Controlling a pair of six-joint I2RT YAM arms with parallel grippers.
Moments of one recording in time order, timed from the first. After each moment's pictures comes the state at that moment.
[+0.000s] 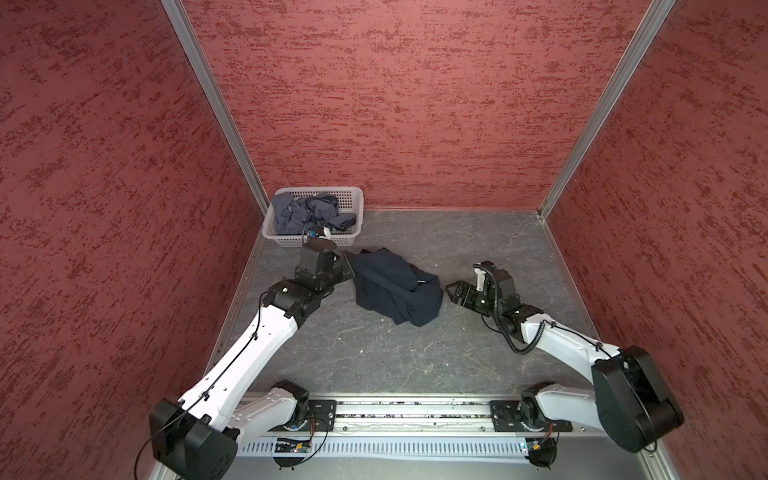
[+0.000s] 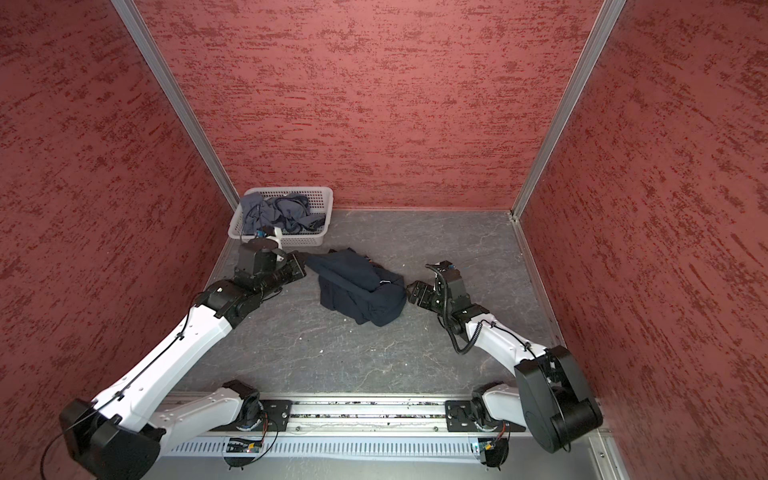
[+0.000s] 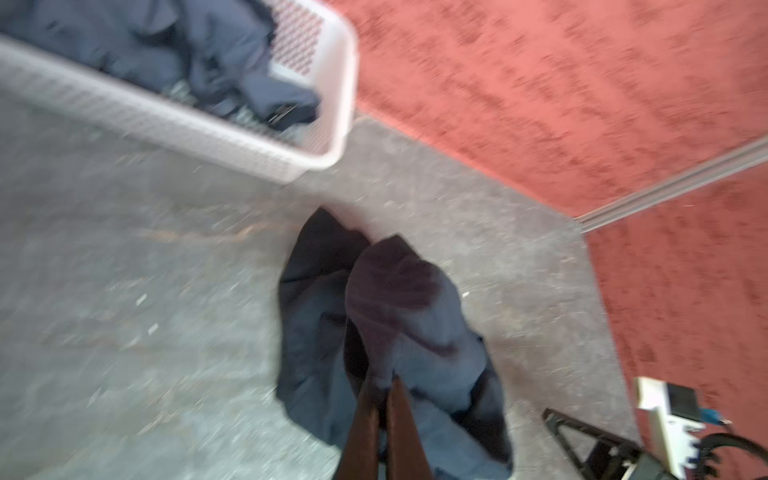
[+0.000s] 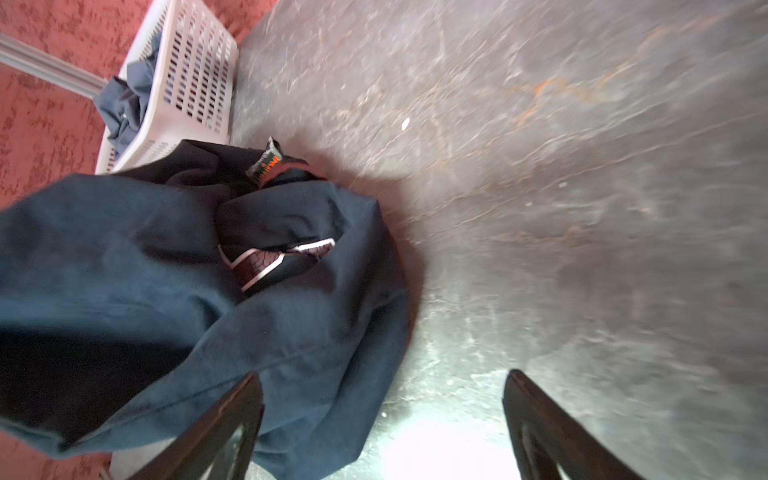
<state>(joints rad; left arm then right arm) -0.38 1.05 0.95 -0.51 -0.10 -0.68 0.39 1.30 0.56 0.08 -0.24 0.73</state>
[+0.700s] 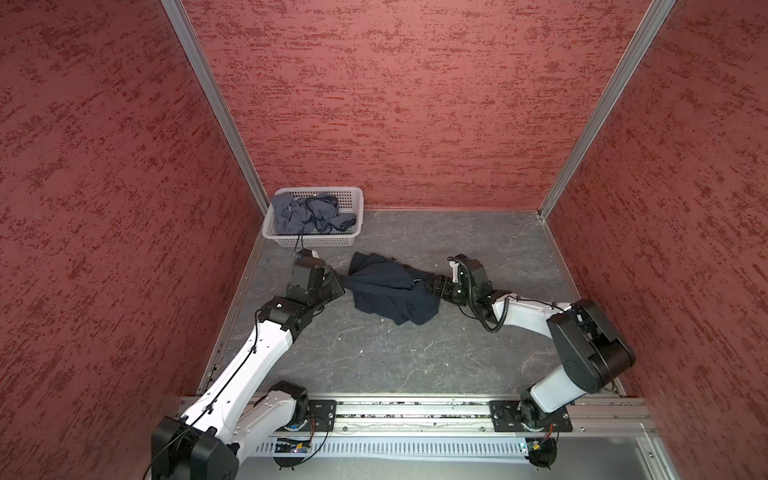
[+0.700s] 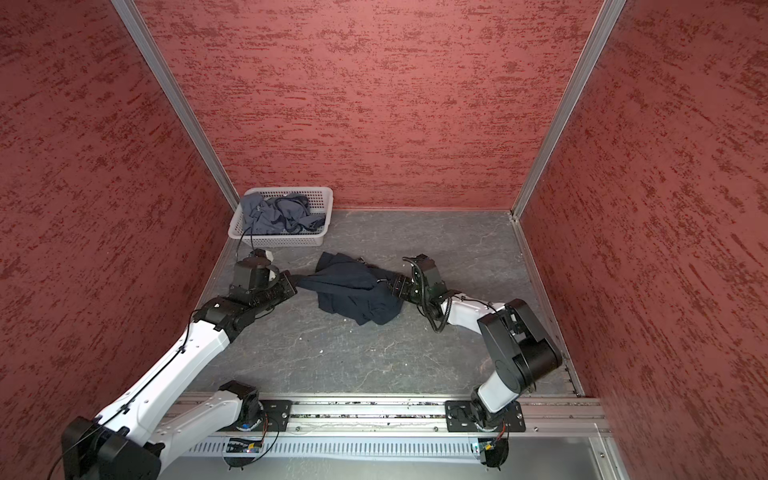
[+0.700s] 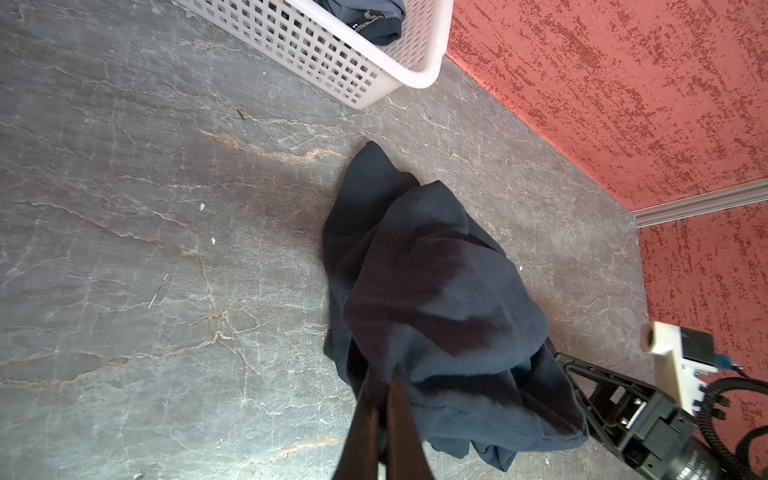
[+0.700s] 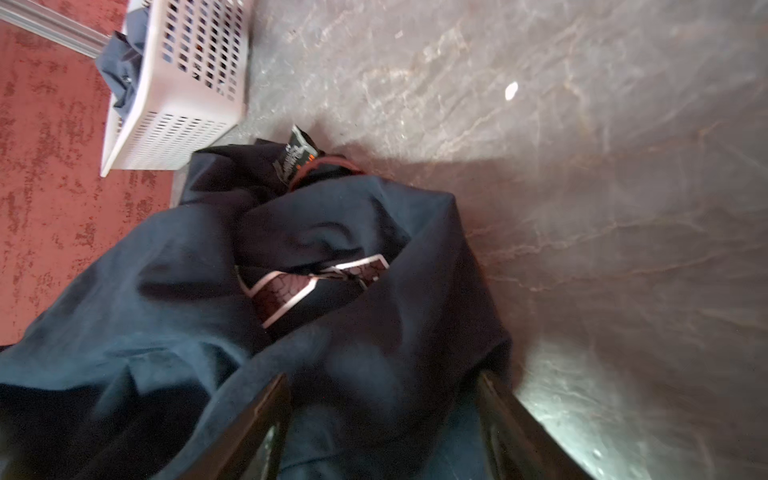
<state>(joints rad) -0.30 0.98 0.79 -0.50 -0.02 -0.72 0.47 1.61 0.73 0.20 -0.27 0.79</state>
